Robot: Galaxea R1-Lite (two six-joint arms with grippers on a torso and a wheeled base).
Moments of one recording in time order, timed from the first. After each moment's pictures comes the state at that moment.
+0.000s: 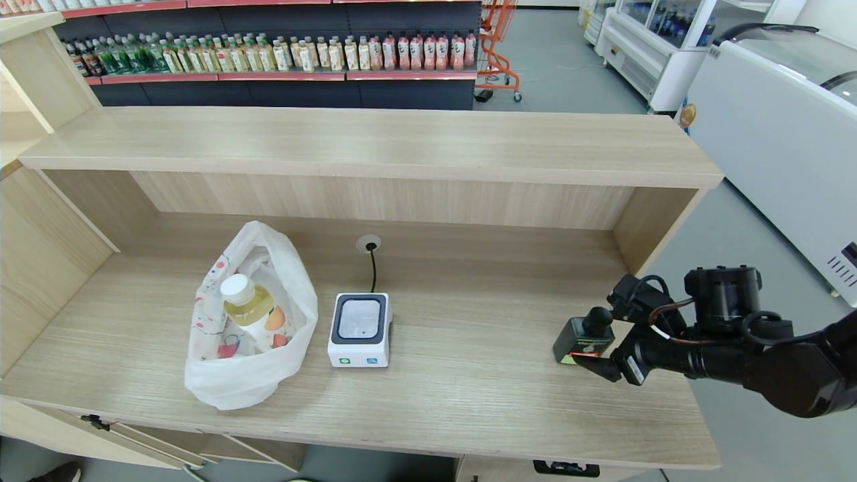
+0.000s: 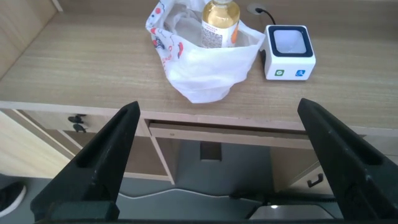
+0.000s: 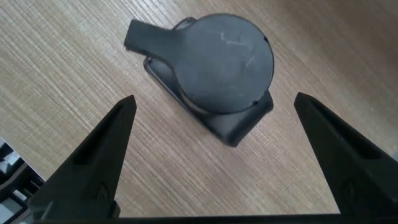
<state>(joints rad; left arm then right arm) 0.00 0.00 0.00 0.00 -0.01 0.00 0.13 1.91 -0.62 -0.72 0.35 -0.59</state>
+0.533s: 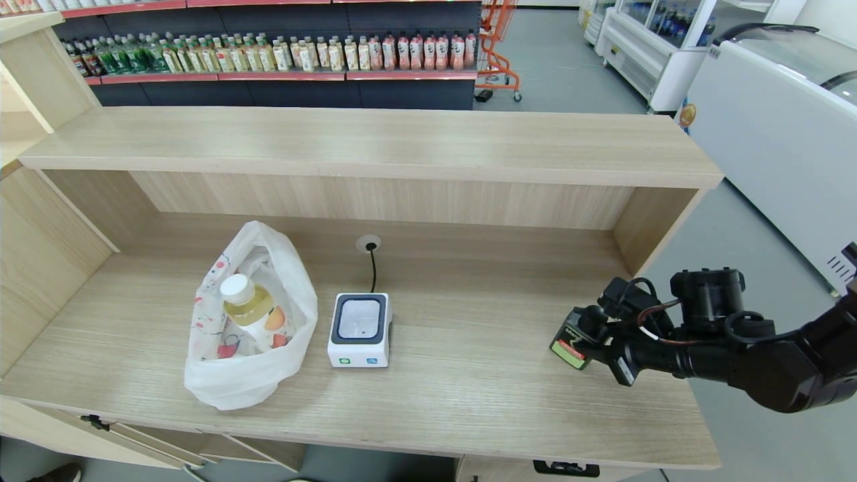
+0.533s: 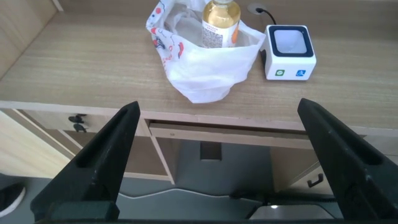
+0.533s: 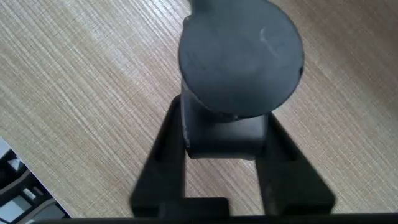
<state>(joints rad) 0.00 0.00 0.00 0.00 -0.01 0.00 0.14 1.95 -0.65 -0.72 0.38 -0.59</state>
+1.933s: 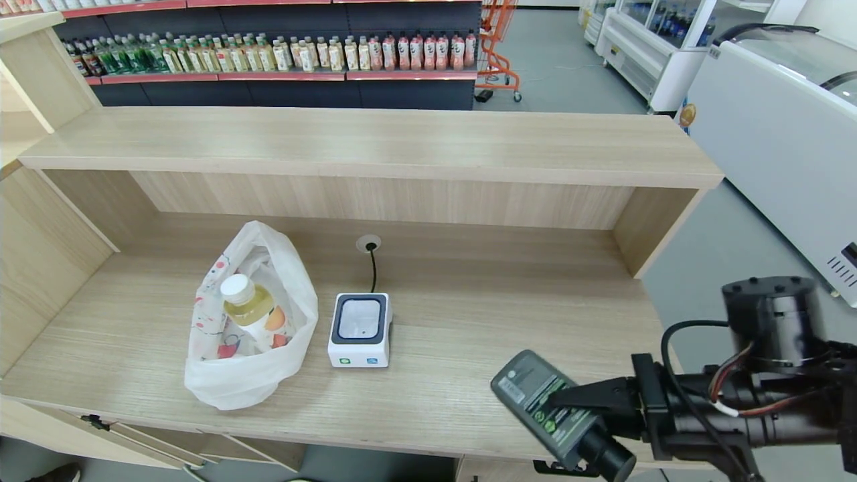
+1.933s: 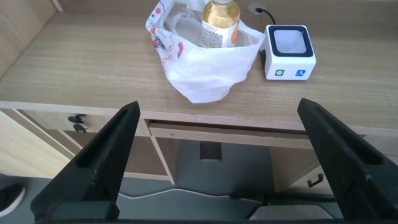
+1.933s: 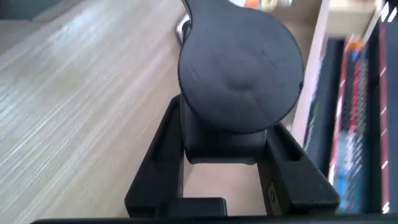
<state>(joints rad) 0.00 0.00 0.00 0.00 -0.01 0.00 0.45 1.55 -0.48 -0.53 0.75 -2.27</state>
